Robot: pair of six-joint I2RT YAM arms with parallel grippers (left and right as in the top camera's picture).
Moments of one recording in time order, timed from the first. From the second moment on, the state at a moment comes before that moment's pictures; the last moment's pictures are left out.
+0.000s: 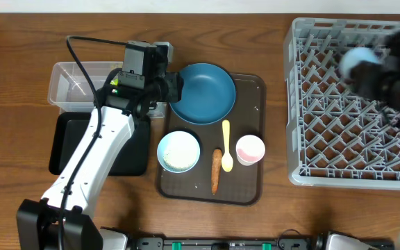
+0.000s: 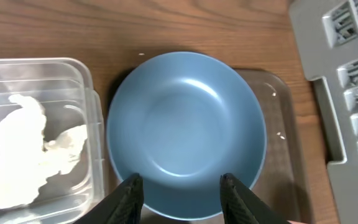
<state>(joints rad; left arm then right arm) -0.25 1.54 1.24 -0.56 0.20 -0.25 -0.23 1.39 1.48 -0.94 -0.11 0.08</state>
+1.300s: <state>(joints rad) -0.25 1.54 1.24 -0.57 0.17 -0.25 -0.80 1.87 1.54 -1.00 0.07 0.13</state>
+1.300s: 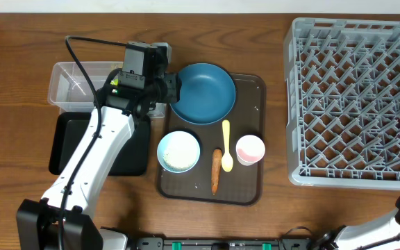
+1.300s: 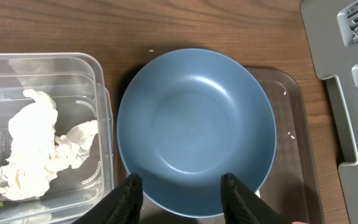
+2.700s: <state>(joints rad) -0.37 1.55 1.24 -0.58 0.18 -0.25 -0.43 1.59 1.55 -0.99 -0.30 0.02</state>
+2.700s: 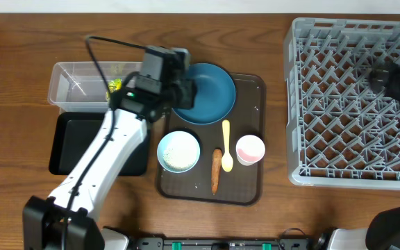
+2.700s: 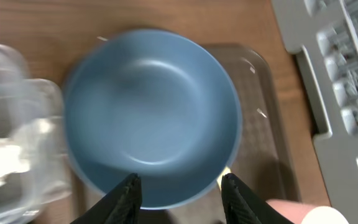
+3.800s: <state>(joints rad) -0.78 1.79 1.24 -0.68 0.19 -0.25 -0.27 1.62 1.54 -0.98 -0.25 0.01</state>
